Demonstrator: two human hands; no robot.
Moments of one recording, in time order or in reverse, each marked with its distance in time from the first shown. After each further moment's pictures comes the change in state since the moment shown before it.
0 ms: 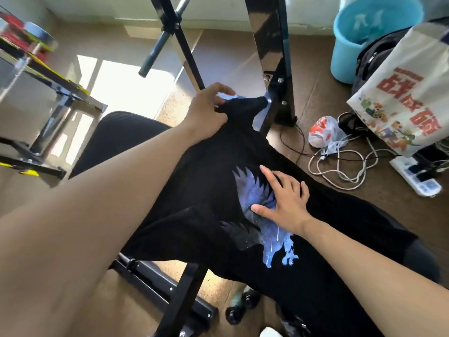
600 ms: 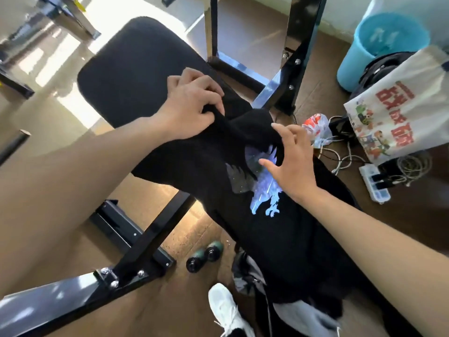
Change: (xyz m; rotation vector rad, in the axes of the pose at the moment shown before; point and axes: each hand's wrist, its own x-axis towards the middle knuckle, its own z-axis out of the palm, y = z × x) left_hand -0.155 -0.063 -0.016 0.337 0.079 0.236; right_hand -0.042 -0.035 -0.026 -0.110 0.360 -0.344
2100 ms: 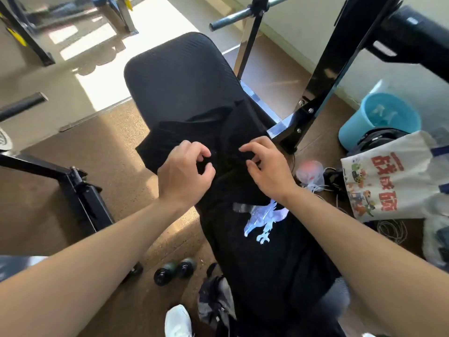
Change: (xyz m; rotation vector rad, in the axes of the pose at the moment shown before) left_hand -0.108 0.042 0.066 -0.183 0.542 -0.604; right_hand 0.050 -0.071 0.002 0.086 -0.365 -0.256
